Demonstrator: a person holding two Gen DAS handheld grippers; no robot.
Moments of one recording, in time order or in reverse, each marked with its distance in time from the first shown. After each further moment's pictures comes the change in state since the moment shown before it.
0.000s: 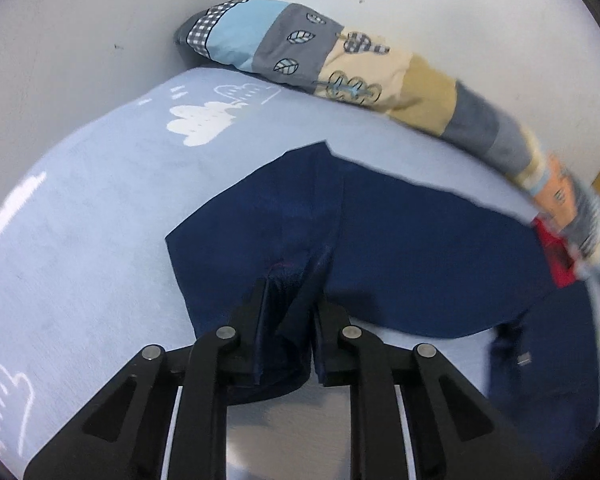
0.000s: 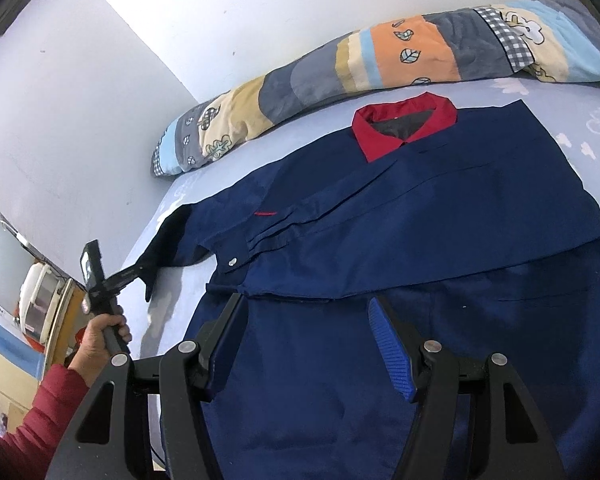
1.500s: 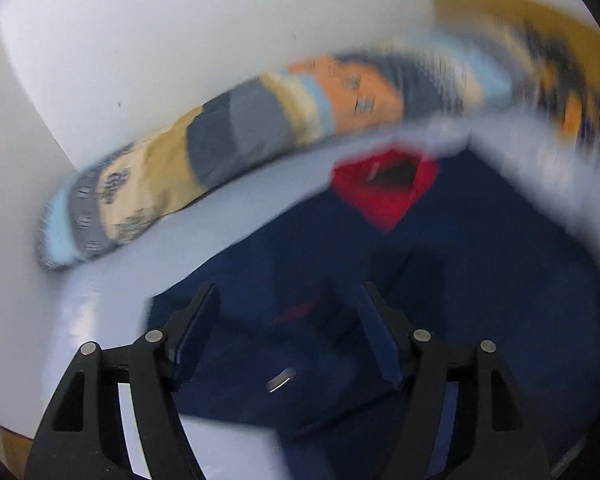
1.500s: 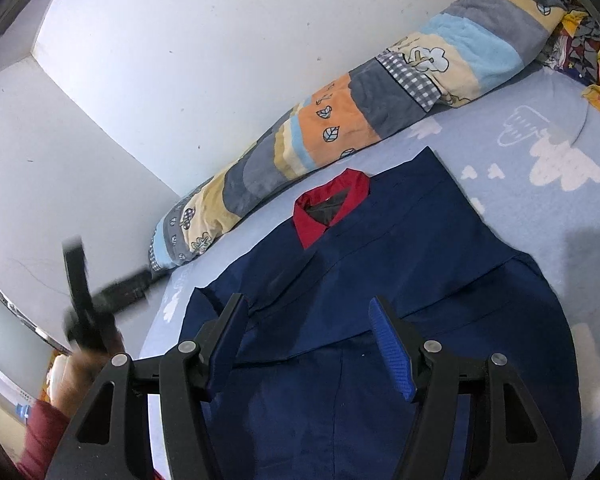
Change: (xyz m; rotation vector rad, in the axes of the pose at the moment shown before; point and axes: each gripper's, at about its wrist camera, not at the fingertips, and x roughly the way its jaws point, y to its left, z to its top) left arm -0.084 -0.310 -0.057 0.865 -0.066 -0.036; right arm -0.111 -0.091 0.028 0.219 -0.226 0.015
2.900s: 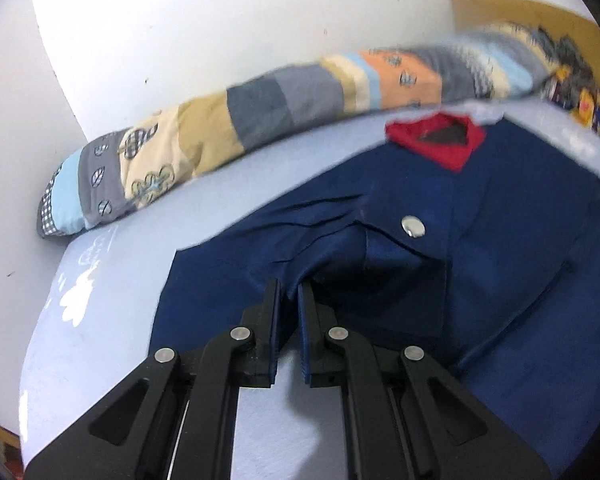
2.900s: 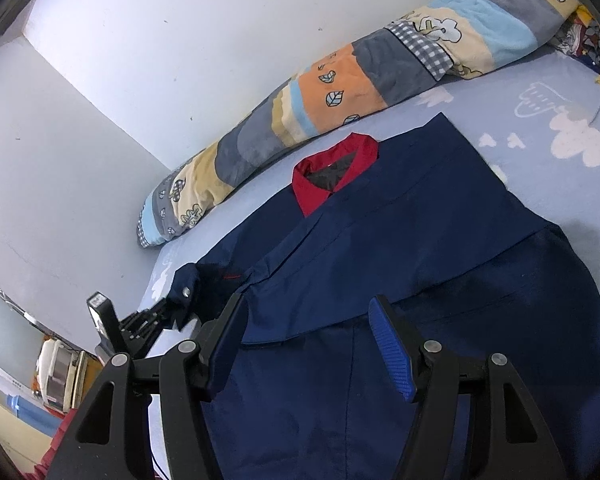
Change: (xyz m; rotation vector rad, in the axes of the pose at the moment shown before) left arm 0.039 0.085 -0.066 -0.129 -0.120 -0.040; right arm 0.046 0.014 -0.021 -0.016 0.088 -0.036
